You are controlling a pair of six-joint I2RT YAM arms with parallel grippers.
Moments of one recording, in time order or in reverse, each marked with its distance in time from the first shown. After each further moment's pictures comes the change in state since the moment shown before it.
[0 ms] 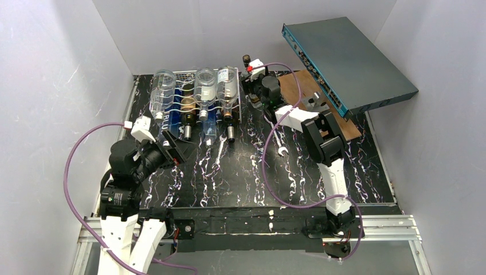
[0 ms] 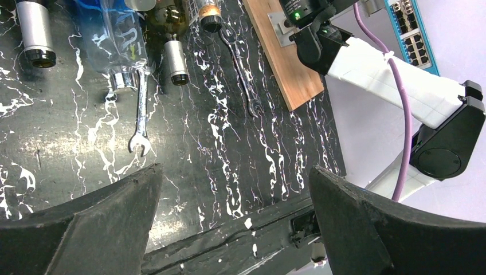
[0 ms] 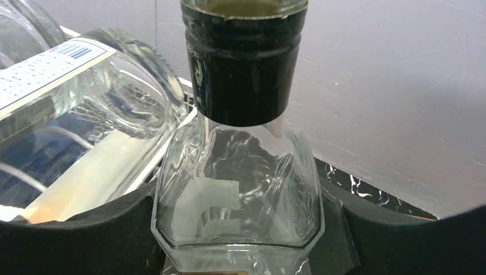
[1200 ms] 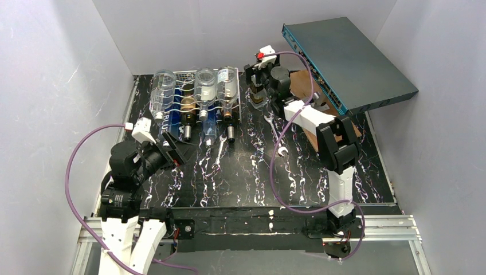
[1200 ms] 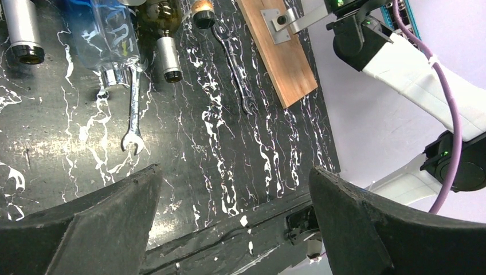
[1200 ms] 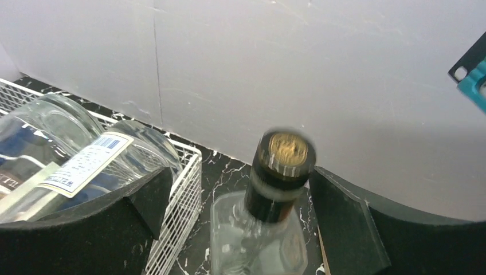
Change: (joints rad) left arm 0.000 -0.016 -0.019 0.011 0.018 -0.010; right arm -0.013 -0.153 -0.030 -0.029 0.027 0.084
